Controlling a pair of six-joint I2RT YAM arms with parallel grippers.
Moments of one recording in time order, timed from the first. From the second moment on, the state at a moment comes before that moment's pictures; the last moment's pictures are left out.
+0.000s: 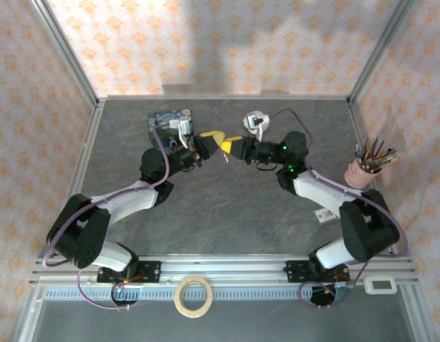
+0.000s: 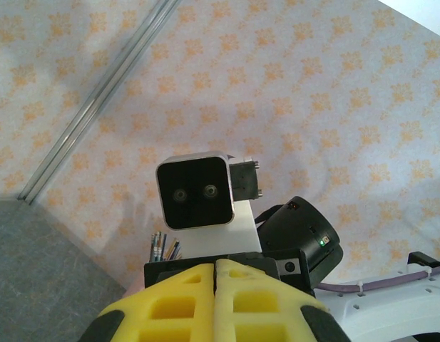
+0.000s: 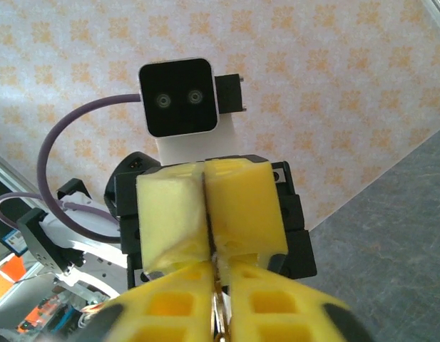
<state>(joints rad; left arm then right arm) -0.49 1.44 0.71 1.16 0.55 -0.91 0.47 1.46 0.82 0.94 -1.00 0.98</state>
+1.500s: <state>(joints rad) -0.48 1.37 0.72 0.85 0.45 -0.89 0.44 1.37 0.82 0.60 -0.86 0.66</state>
